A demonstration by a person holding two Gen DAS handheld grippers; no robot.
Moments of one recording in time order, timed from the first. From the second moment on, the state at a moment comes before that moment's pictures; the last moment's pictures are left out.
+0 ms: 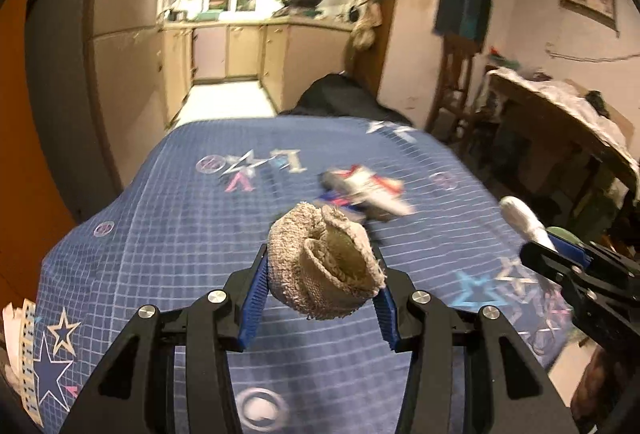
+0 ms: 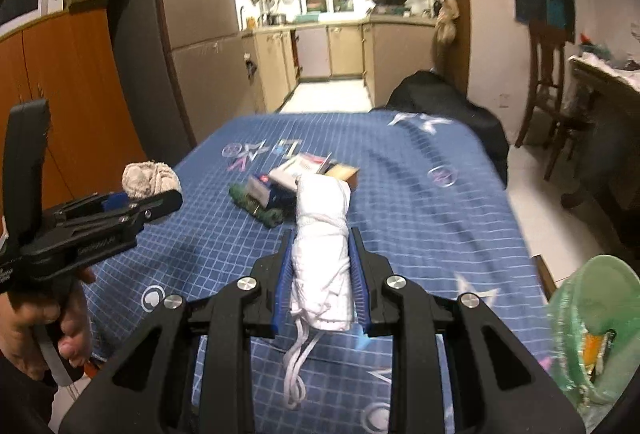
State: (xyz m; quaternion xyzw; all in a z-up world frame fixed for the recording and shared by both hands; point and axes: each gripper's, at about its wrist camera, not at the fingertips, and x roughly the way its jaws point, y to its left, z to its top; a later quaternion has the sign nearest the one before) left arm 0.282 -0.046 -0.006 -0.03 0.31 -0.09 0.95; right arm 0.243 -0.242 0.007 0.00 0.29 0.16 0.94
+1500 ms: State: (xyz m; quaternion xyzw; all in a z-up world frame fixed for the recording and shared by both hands) left arm 0.259 -0.353 0.049 0.06 0.28 -0.31 0.90; right arm 0.197 -0.478 0.044 0.04 0.26 -0.05 0.96
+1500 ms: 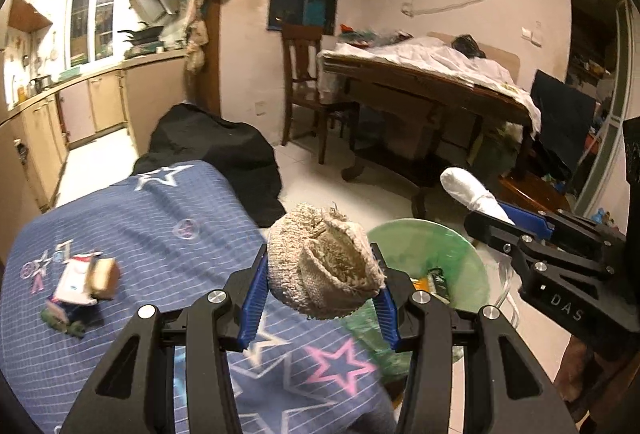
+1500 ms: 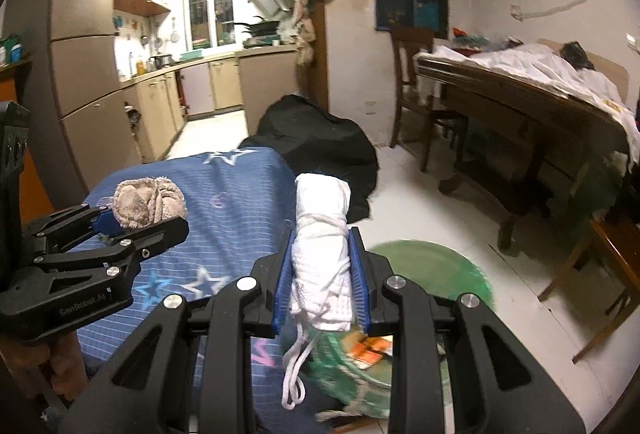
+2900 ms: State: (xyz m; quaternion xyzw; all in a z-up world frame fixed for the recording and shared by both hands) left arm 0.352 -0.534 -0.061 0.15 0.45 -0.39 0.79; right arm 0.251 -0.615 -0.045 0.08 0.49 -0.06 0.86
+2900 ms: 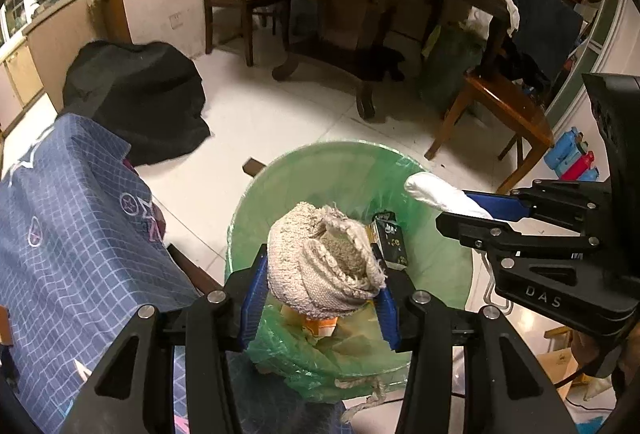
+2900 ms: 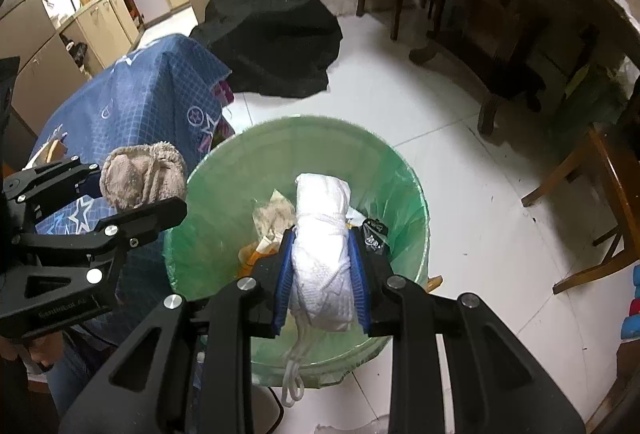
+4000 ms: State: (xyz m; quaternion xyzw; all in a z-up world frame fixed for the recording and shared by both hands) left arm 0.364 -0.547 -0.090 0.17 0.48 -0.38 0.77; right arm 0.268 -0.619 -0.065 0.09 0.51 -0.05 0.85
